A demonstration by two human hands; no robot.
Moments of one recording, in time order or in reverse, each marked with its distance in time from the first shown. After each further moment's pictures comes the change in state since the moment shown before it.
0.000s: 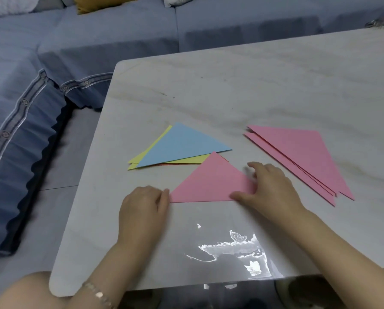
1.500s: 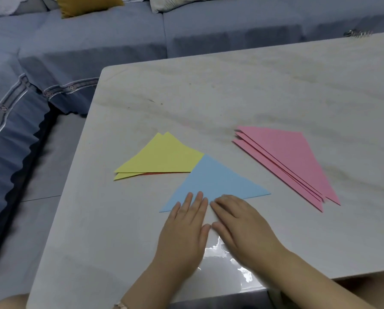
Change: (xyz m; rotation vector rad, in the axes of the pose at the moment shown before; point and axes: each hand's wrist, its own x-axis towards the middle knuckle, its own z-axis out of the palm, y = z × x) left_hand -0.022 0.043 0.062 0.032 -0.238 0.414; right_hand -0.029 0.010 0.055 -0.166 0.187 -0.493
